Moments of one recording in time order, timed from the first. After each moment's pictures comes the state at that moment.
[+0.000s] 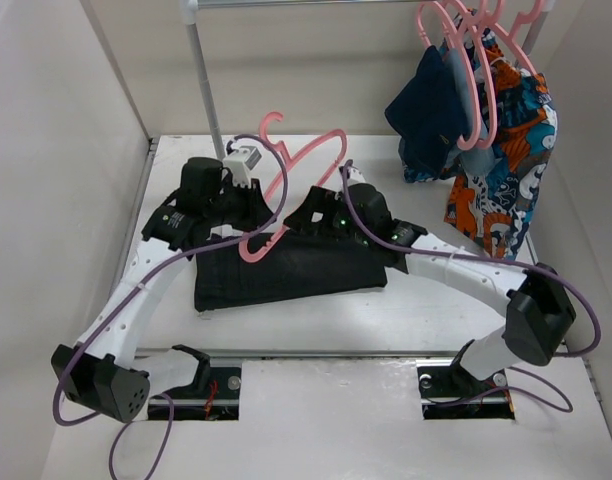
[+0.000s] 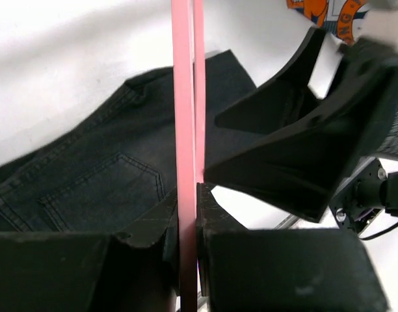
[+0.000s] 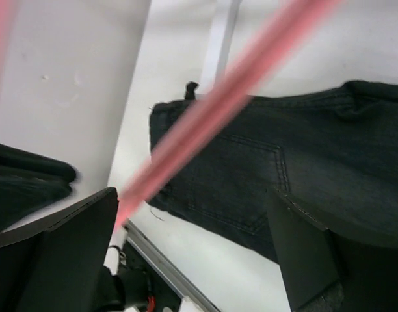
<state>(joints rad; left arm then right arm) -0.36 1.18 1.25 -0.65 0.40 -0.25 0.81 1.50 1.13 -0.01 0.00 0.83</state>
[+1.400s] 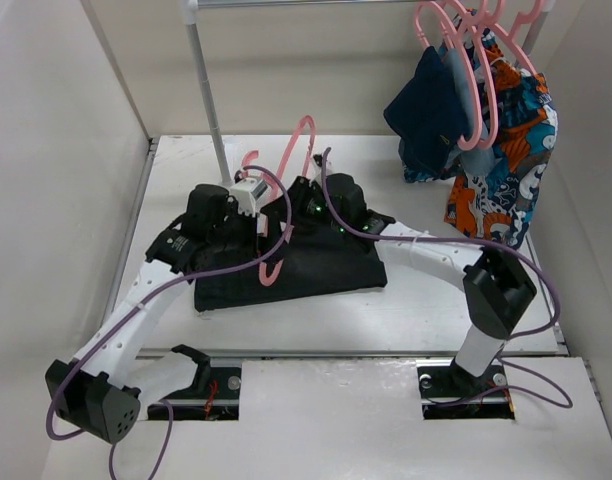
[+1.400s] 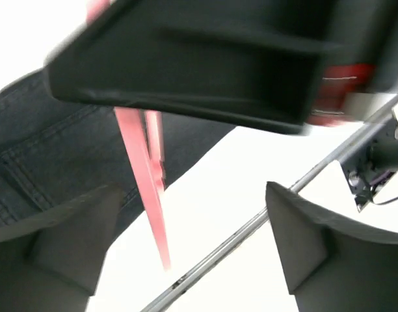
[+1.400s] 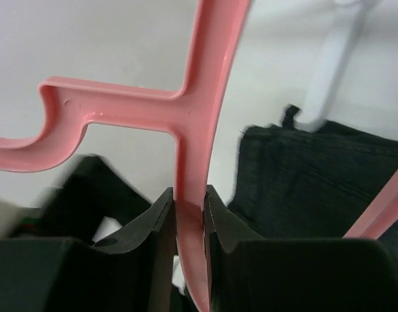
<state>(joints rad) -0.41 1.05 1.00 -0.62 0.38 -0.24 0.84 1.73 1.29 0.31 -0.16 1.01</state>
